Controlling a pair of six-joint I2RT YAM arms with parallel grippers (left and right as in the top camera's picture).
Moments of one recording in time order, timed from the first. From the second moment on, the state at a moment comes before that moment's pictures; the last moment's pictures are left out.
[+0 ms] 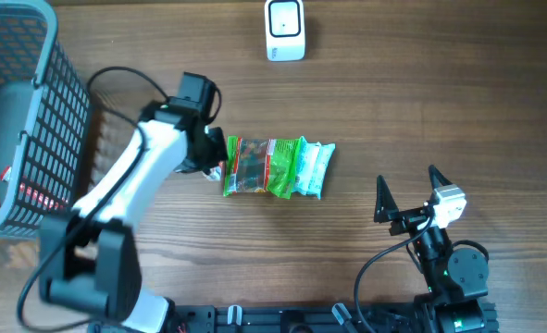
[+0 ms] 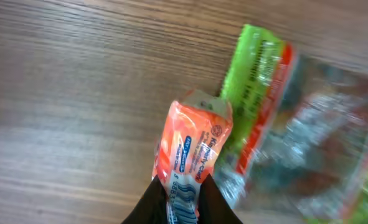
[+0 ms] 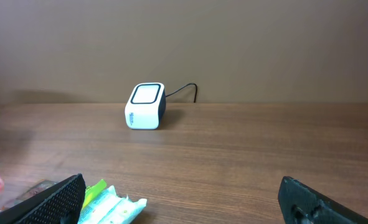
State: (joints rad) left arm -0.28 1.72 1.18 -0.90 -0.01 -0.48; right arm 0.17 0.02 0.01 0.00 -0.05 0.09
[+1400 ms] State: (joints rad) left arm -0.21 1.65 1.62 -1.10 -0.15 -0.40; right arm 0.17 0.02 0.01 0.00 -0.05 0.09
